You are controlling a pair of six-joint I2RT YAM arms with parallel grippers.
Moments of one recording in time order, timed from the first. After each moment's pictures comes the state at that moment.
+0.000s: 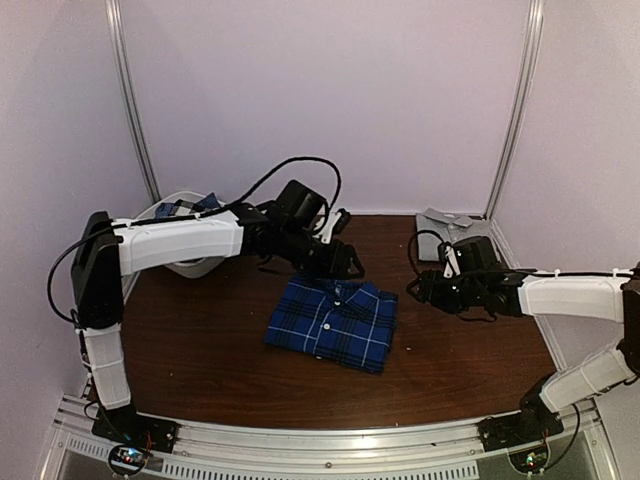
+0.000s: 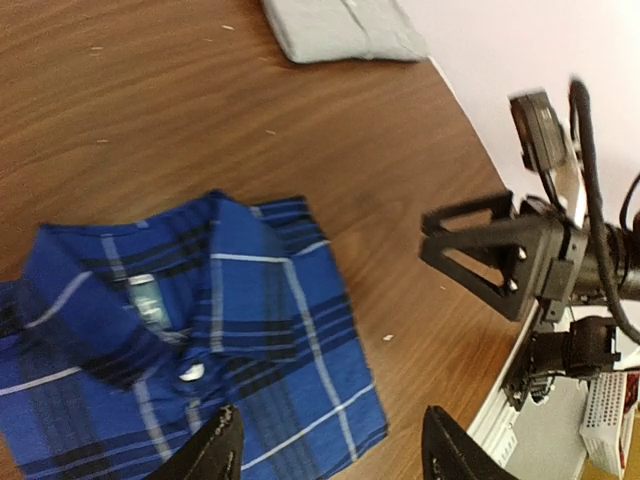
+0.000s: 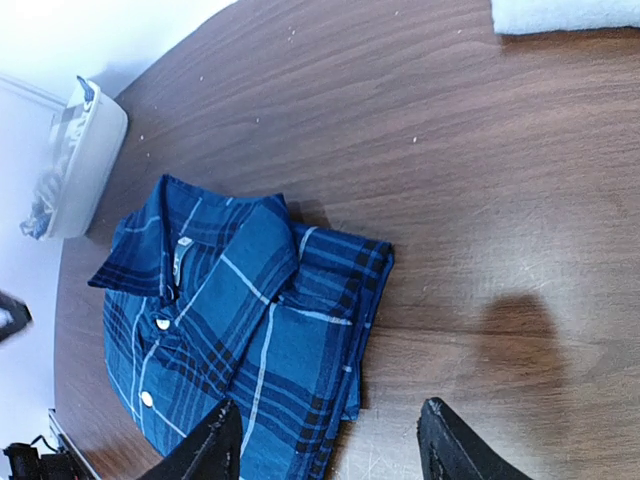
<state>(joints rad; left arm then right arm) -0.91 1.97 1.64 -0.42 0.32 -0.51 0.51 1.32 0.66 -0.03 -0.11 0.73</state>
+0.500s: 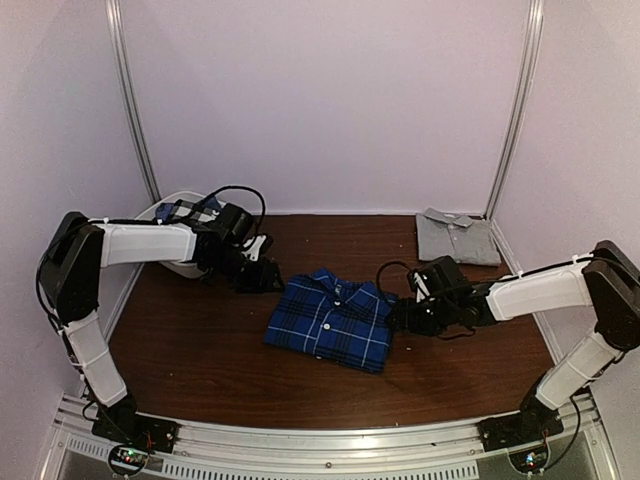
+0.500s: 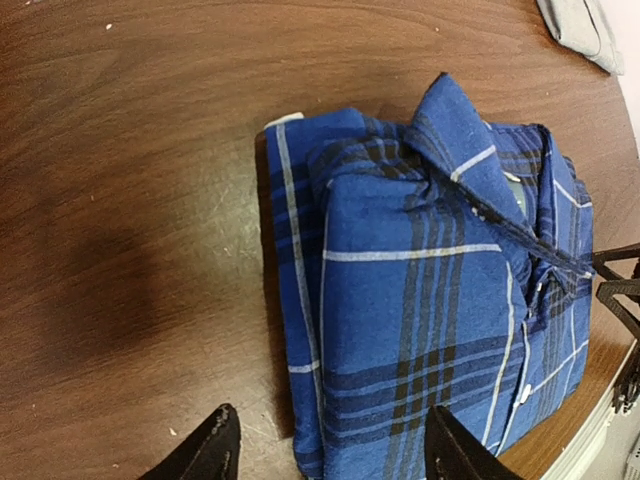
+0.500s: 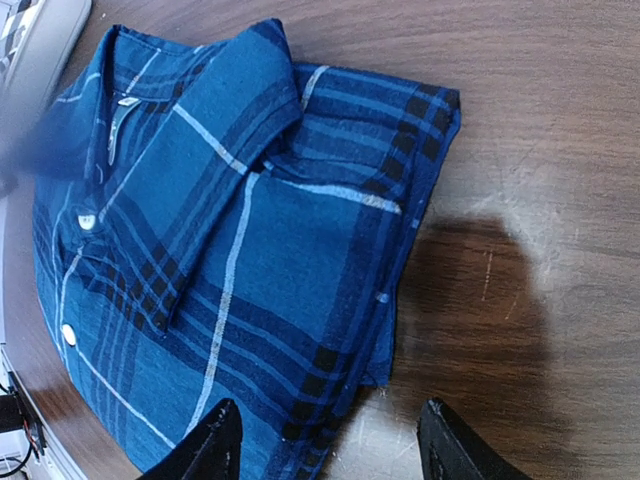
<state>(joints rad) -0.57 1.81 1.22 -0.43 0.29 -0.39 0.66 1.52 0.68 -0.03 -0.10 0.72</state>
